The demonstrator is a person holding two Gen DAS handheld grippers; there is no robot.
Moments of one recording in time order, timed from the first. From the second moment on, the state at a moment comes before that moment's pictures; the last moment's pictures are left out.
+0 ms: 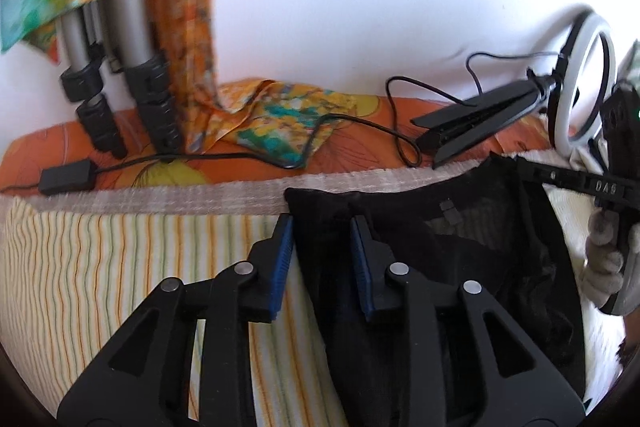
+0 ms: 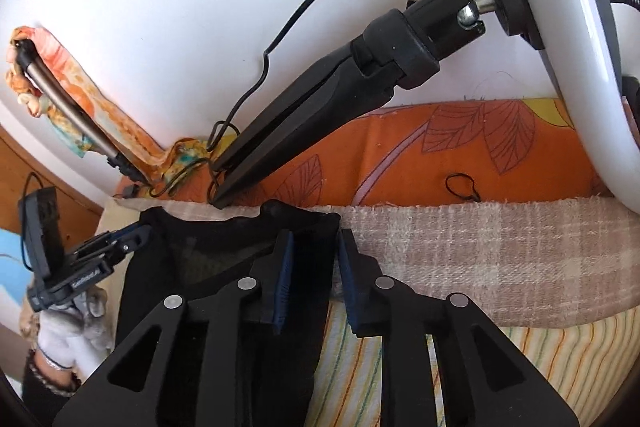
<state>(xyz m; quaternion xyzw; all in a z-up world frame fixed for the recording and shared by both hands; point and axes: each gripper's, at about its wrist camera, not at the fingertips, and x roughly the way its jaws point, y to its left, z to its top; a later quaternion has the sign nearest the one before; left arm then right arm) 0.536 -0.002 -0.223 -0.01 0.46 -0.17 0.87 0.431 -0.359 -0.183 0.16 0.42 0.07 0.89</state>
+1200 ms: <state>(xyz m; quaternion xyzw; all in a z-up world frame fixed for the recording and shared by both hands) 0.276 0.010 -0.139 0.00 0.38 -0.24 0.89 0.171 -0.275 -0.131 0.06 0.35 0.14 0.92</state>
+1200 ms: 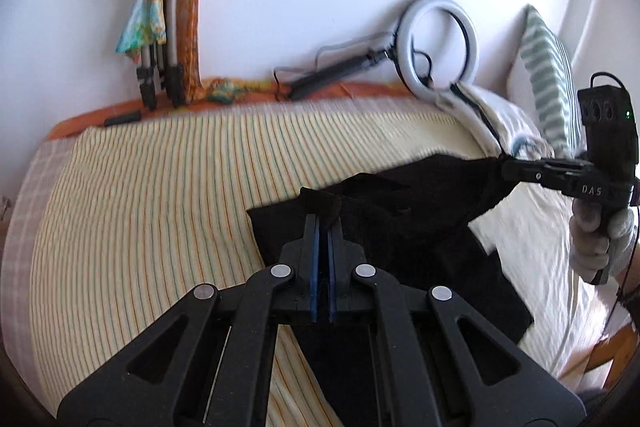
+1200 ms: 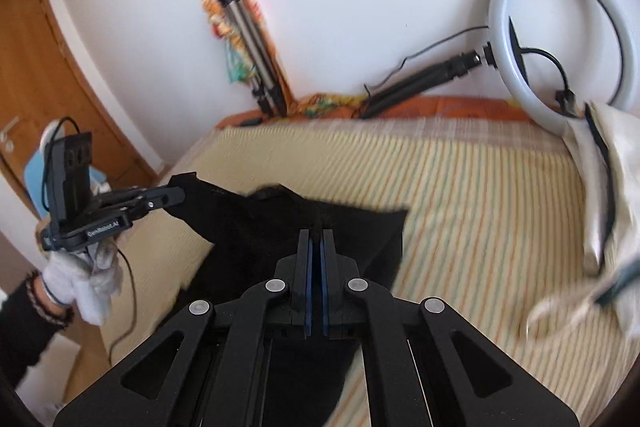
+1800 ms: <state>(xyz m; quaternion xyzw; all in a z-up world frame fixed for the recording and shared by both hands) 0.154 0.022 -0.175 0.07 0.37 -0.23 0.89 0.044 -0.239 -0.163 -0.05 0.30 0.13 0.94</state>
